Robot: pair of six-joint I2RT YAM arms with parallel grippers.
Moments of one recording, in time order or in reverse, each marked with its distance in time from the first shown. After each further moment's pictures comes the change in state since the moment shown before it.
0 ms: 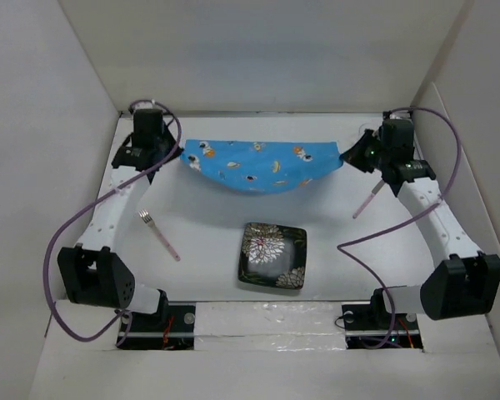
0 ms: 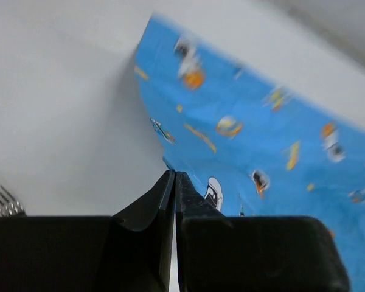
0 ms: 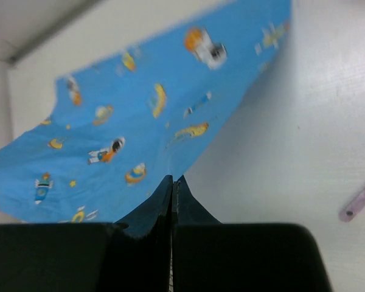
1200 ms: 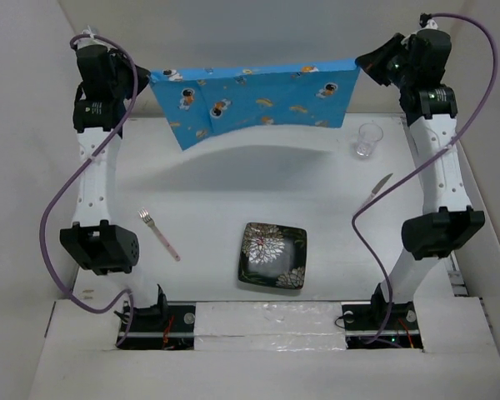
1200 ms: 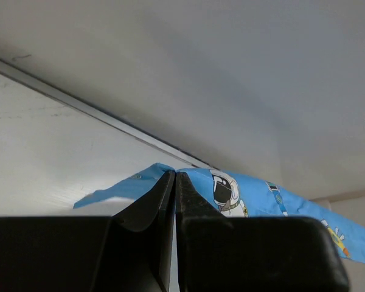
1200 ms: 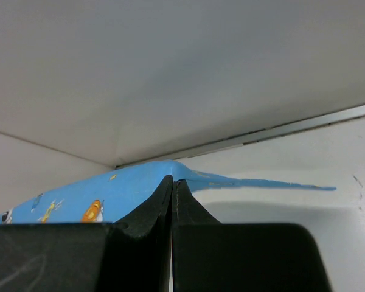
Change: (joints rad) left arm 0.199 0.269 0.685 0.028 0.221 -0.145; right arm -0.066 0.478 1.033 -0.112 -0.032 0.067
